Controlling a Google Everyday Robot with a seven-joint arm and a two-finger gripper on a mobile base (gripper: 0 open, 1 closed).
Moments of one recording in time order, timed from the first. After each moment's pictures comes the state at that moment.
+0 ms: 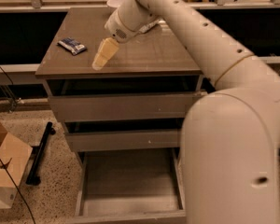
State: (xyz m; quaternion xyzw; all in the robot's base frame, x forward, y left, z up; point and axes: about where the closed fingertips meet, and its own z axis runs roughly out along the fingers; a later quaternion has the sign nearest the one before) arm 0.741 0.111 0.886 -0.63 0.67 0.17 0.35
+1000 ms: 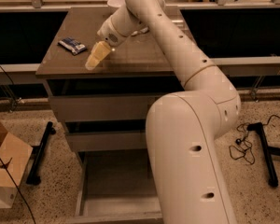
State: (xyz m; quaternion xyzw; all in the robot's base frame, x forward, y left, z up) arm 0.789 0.147 0.846 -0.62 0.67 0.22 0.34
